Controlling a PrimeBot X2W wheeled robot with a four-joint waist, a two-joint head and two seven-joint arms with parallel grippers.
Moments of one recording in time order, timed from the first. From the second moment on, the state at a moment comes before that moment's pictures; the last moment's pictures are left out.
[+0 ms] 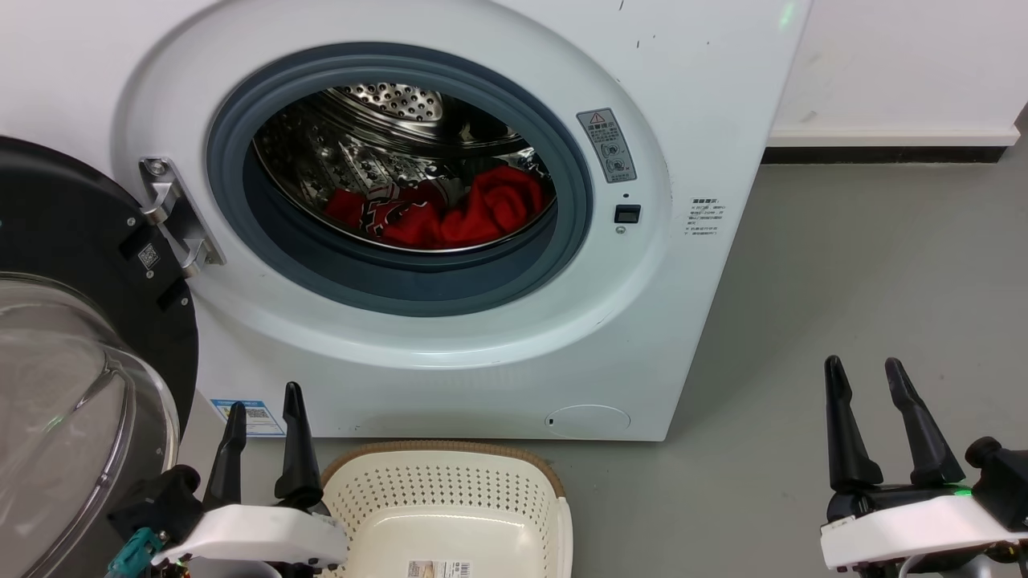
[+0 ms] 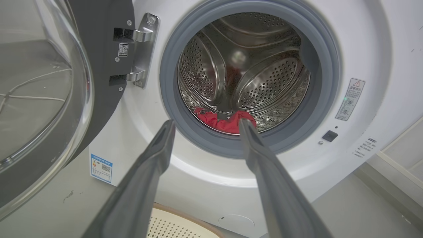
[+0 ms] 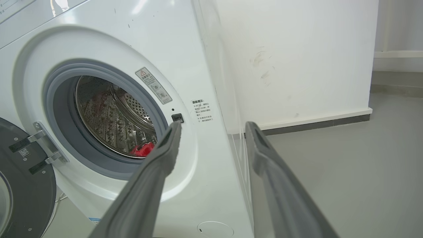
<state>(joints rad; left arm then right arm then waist) 0.03 0.05 0.01 0.03 -0.48 0.04 -0.16 0.04 -0.05 -0.03 -0.04 0.32 0.13 -0.16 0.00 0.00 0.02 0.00</state>
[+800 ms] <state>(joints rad) 0.05 0.05 0.00 0.01 -0.29 0.05 -0.22 0.07 -0.05 -0.02 -0.08 0.11 0.13 -0.22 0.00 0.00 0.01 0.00</state>
